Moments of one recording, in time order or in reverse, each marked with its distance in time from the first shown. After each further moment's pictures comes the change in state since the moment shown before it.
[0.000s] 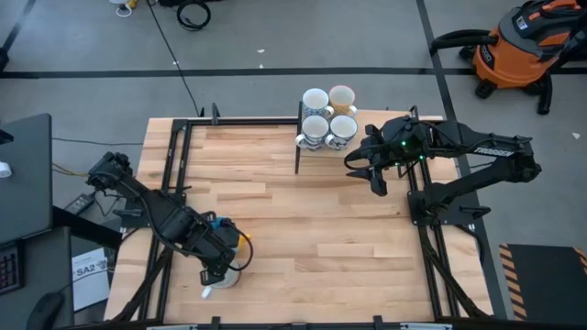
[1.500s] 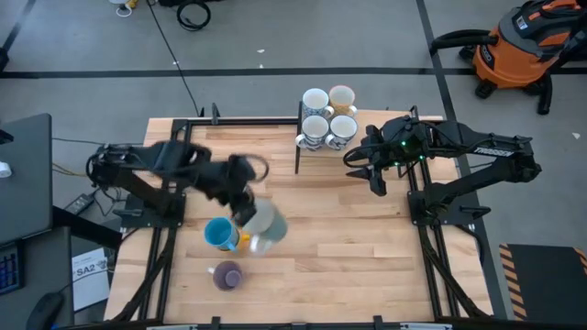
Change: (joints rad) left arm 0.418 -0.009 0.348 0.015 -0.022 0.011; right arm 0.000 -0.001 0.000 -0.001 0.000 0.061
